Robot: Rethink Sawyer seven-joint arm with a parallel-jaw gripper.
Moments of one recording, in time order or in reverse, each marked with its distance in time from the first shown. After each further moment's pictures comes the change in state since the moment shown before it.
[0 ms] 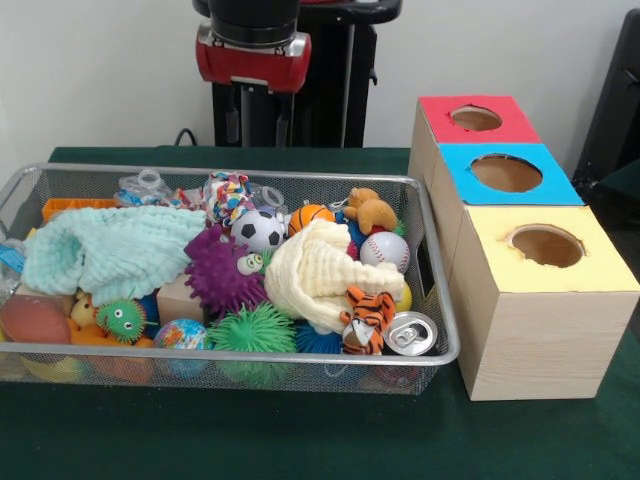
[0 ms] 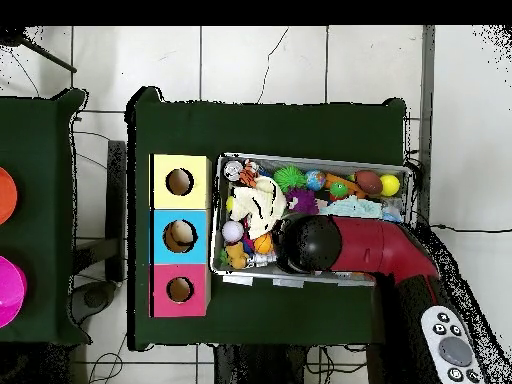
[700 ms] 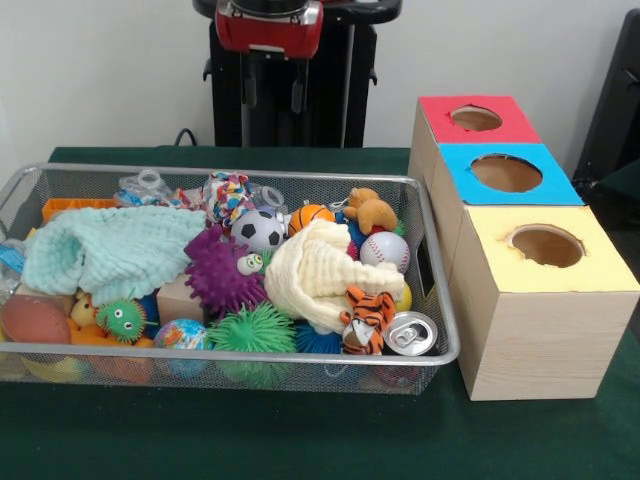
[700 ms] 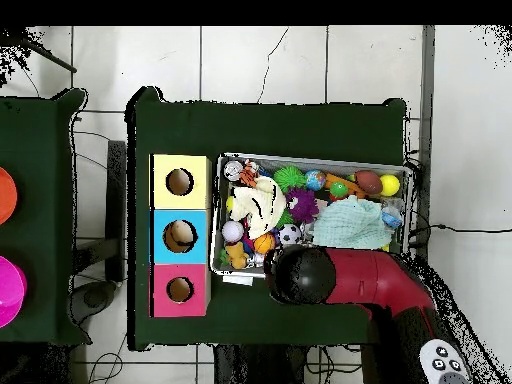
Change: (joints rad) arm -0.039 -0.097 0.039 0.179 -0.005 -0.020 0.000
